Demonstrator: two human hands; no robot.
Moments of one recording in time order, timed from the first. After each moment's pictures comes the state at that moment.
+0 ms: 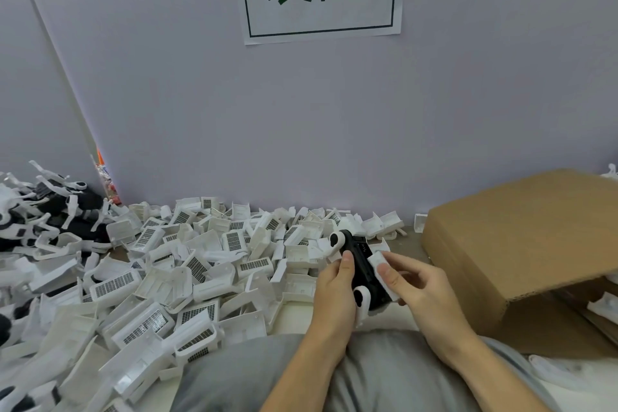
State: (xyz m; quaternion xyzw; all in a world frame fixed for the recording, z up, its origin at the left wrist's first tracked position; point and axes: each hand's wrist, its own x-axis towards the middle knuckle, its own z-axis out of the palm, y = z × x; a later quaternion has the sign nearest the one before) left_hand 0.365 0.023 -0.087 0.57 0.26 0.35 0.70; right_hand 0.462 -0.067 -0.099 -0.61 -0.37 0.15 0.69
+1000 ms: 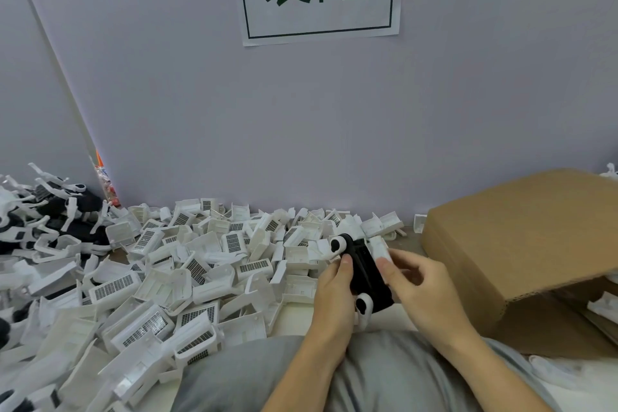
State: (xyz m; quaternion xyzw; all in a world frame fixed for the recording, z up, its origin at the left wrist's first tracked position) left_hand 0.365 0.021 -0.086 0.54 0.28 0.34 0.72; right_hand 0.459 -0.063 -0.089 -0.66 -0.38 0.07 0.65
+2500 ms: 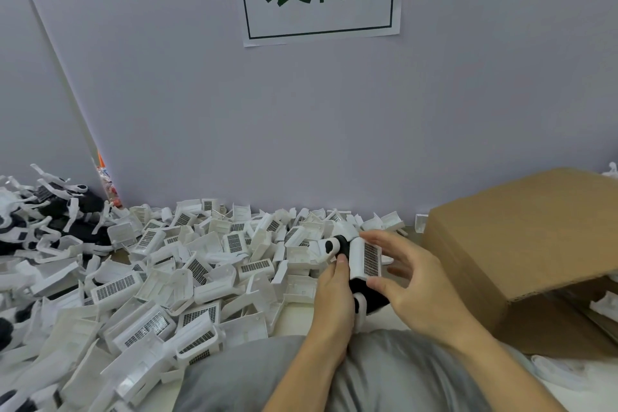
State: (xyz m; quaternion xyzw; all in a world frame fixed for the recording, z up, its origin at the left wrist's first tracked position) left_hand 0.368 0.027 -0.090 0.53 0.30 0.33 0.72; right_hand 0.456 -0.065 -0.073 -0.67 -0.50 0.04 0.54
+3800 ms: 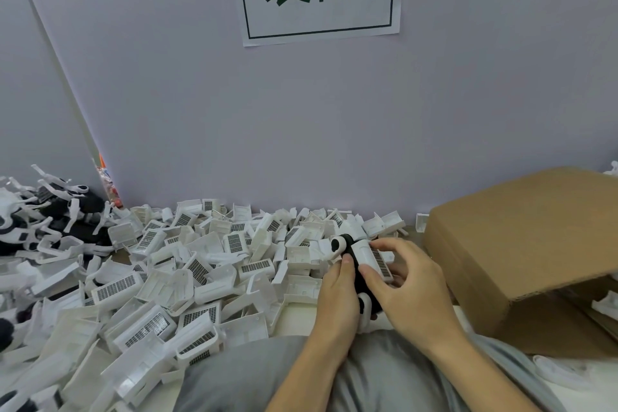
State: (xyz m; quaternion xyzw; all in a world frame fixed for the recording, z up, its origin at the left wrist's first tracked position) left_hand 0.371 0.027 -0.097 0.60 0.26 0.33 0.68; right_hand 0.451 -0.051 -0.093 -0.66 -0.44 -0.03 0.62
